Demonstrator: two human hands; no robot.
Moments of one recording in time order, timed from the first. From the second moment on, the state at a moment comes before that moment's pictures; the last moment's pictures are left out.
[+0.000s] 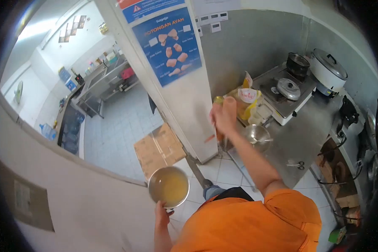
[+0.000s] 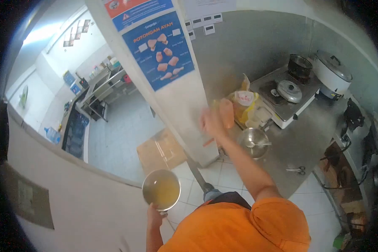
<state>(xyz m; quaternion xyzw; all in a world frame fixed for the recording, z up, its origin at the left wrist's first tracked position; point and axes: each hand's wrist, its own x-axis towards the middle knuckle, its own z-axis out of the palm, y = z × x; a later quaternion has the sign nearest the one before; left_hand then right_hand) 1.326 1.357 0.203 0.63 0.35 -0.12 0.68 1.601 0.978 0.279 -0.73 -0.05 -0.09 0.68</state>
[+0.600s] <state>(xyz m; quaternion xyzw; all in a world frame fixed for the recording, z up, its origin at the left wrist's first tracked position) 1.502 1.521 0.261 0.62 0.39 -0.07 0.68 1.890 0.877 0.479 -0.73 -0.03 -0.67 0.13</state>
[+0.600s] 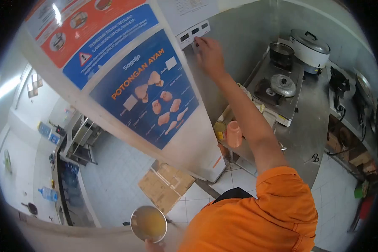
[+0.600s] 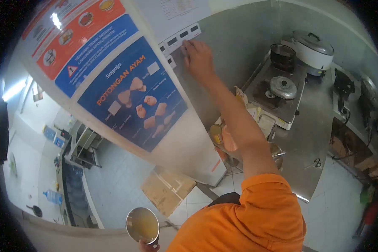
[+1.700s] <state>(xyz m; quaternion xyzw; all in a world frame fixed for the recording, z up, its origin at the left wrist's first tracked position) 1.599 1.583 0.210 0.84 0.03 -0.05 0.54 1.884 0.854 0.491 -0.80 0.00 -0.60 0.08</state>
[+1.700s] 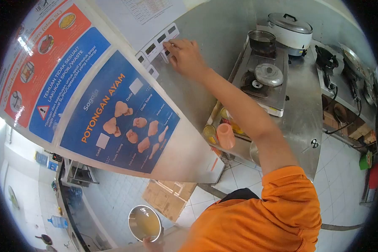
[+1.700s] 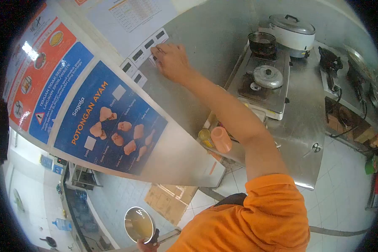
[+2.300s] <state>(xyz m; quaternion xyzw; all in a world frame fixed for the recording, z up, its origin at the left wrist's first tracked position) 1.619 1.537 0.267 0.57 0.32 -0.12 0.74 1.865 0.862 0.496 -0.82 0.01 -0.57 0.02</state>
